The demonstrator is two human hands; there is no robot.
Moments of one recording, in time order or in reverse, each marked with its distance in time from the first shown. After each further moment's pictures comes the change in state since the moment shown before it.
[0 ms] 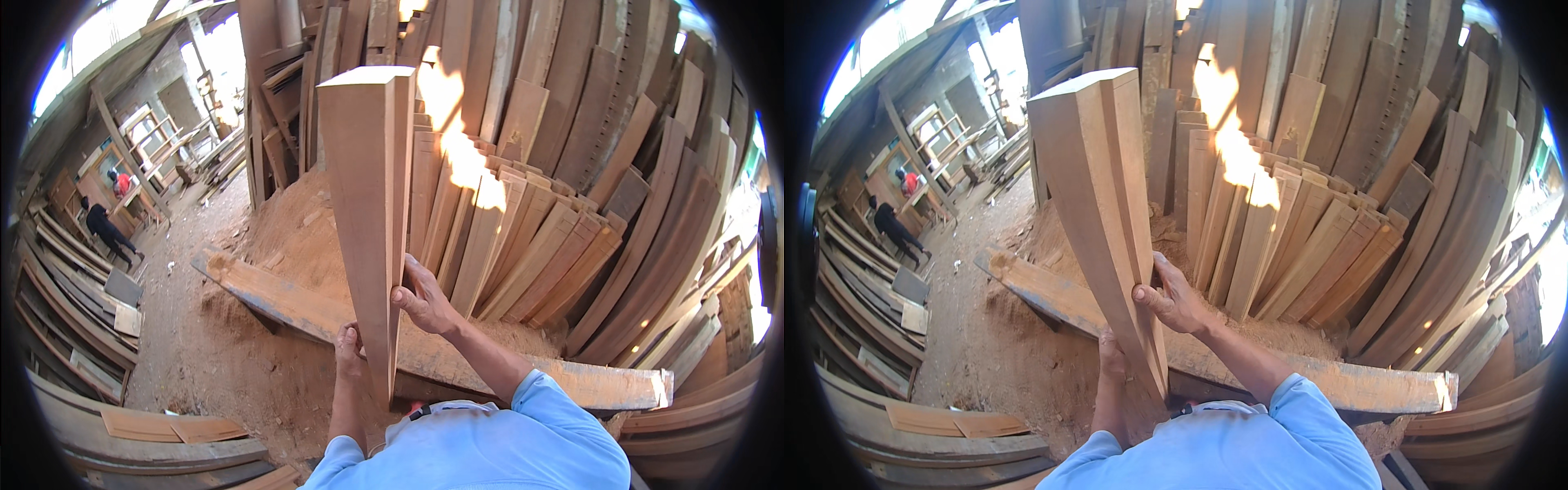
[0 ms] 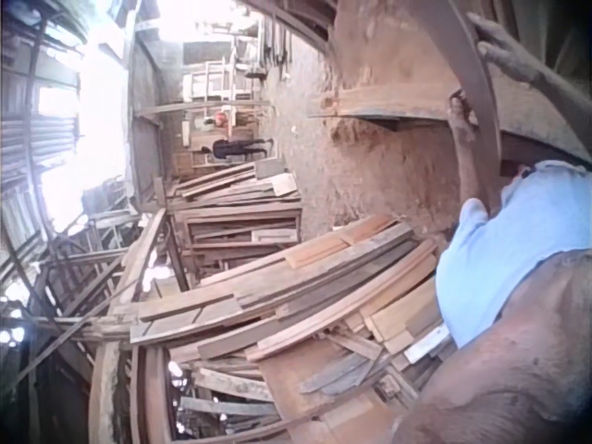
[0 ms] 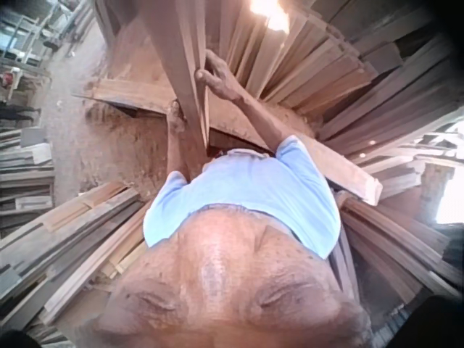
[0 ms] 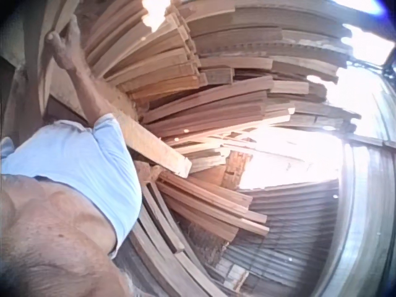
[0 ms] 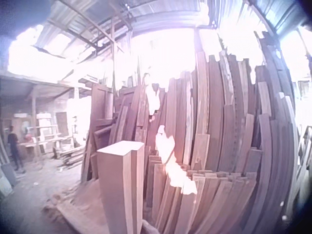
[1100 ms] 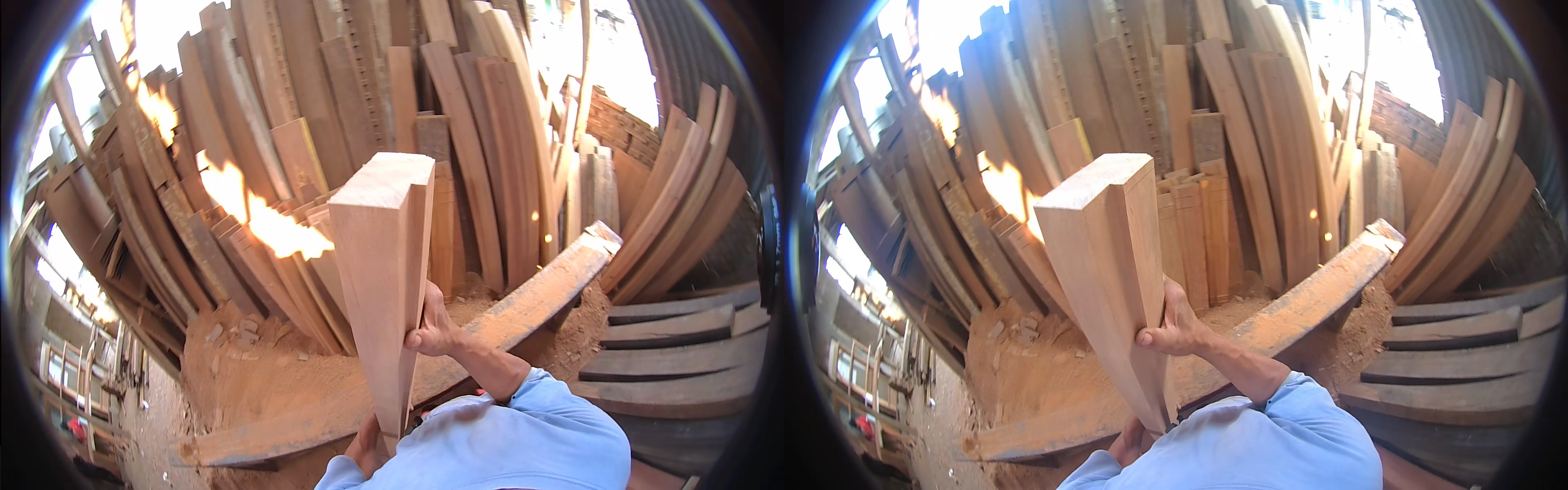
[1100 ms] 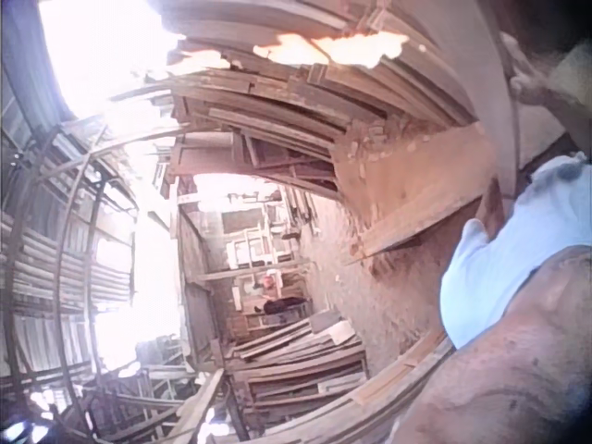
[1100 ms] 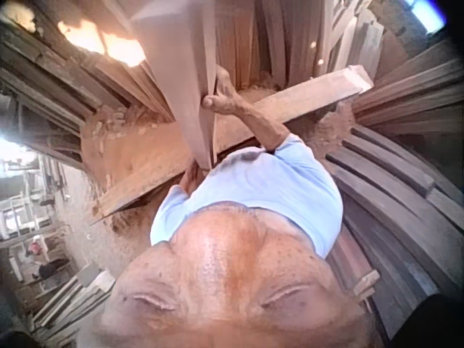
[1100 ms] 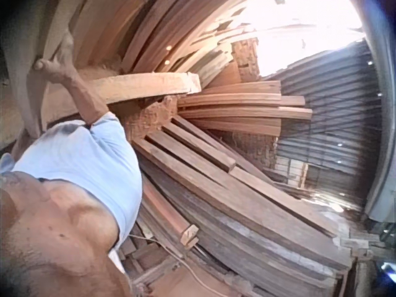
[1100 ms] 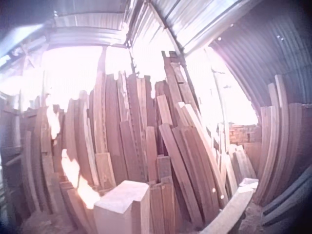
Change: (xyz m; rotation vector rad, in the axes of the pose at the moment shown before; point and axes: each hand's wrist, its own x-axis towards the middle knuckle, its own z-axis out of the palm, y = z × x) left_hand -0.026 -0.161 -0.014 0.558 -0.628 -1.357; right_hand -0.170 -0.097 -0.126 -0.234 0.727 -0.234
